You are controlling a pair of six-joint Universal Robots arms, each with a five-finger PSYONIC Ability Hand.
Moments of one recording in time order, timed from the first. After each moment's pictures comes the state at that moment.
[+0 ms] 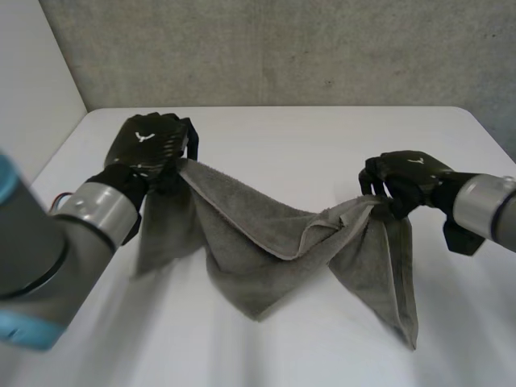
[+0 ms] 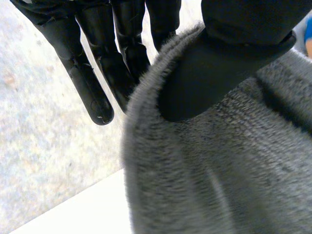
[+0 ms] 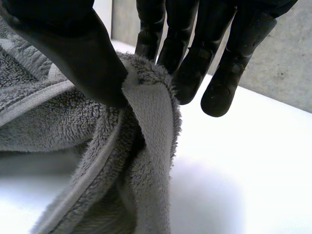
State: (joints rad) left arm 4.27 -1.74 -1.68 3.43 -1.44 3.25; right arm 1.72 -1.24 1.44 0.26 1.03 2.91; left_hand 1.18 1.22 1.22 1.22 1.03; right_hand 1.30 1.32 1.34 1.33 1.13
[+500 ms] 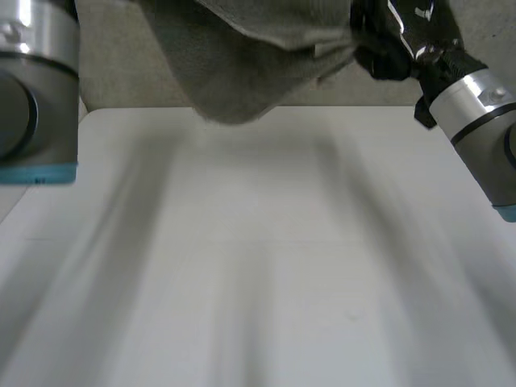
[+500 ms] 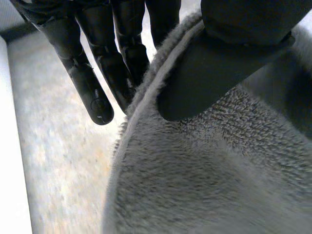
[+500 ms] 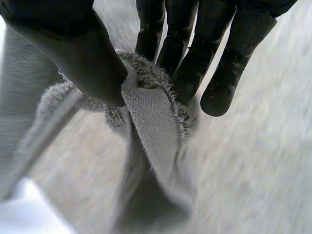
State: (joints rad) left arm 4.31 -1.77 -1.32 3.83 -1.59 3.33; right arm 1.84 -1.26 1.34 -0.50 1.11 3.19; left_hand 1.18 1.22 1.22 1.22 1.03; right_hand 1.30 1.32 1.34 1.33 1.13
